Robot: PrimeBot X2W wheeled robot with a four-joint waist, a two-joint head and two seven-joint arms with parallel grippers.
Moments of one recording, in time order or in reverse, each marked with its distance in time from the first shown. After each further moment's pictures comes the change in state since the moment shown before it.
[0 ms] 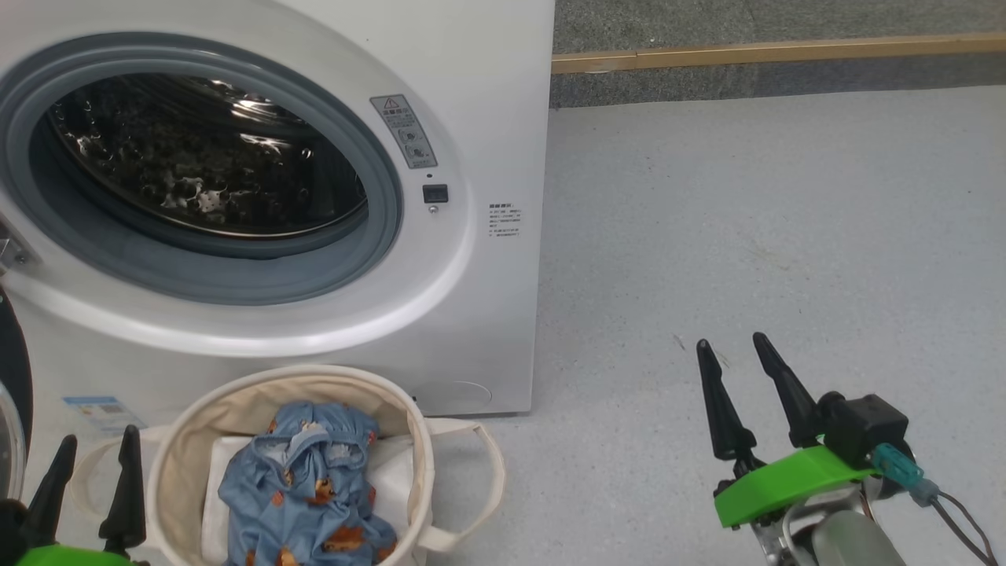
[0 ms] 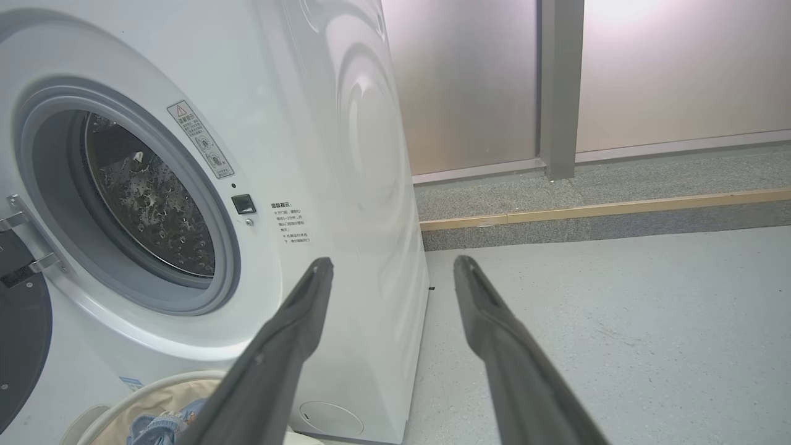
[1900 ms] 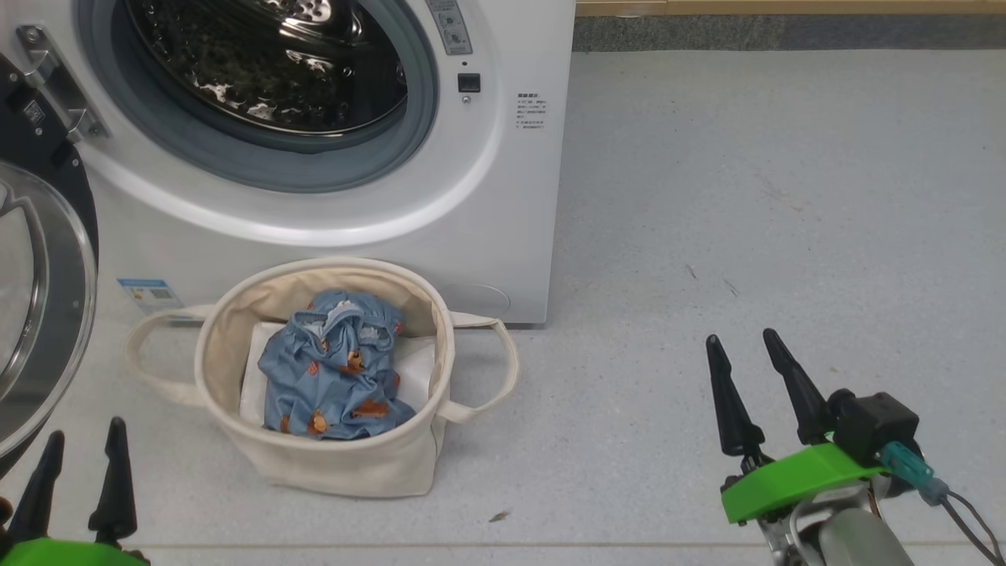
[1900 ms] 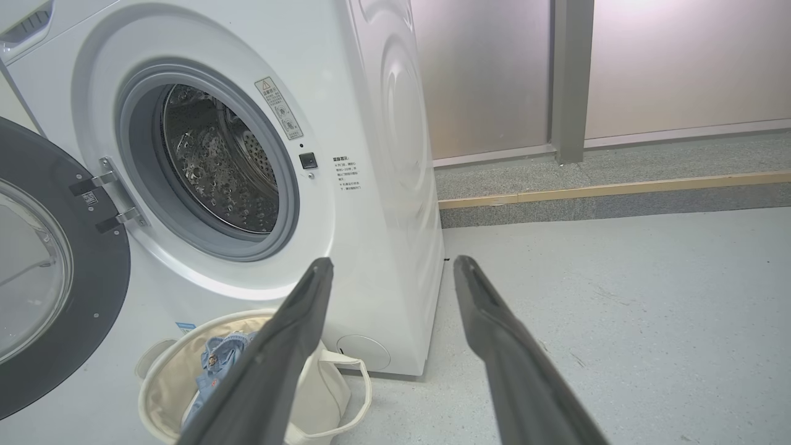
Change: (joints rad) left arm -0.021 -0.018 0.024 0.021 -0.041 0.002 0.000; right arm 0.000 -0.001 -0.019 -0.008 0.000 0.000 0.000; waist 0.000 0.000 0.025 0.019
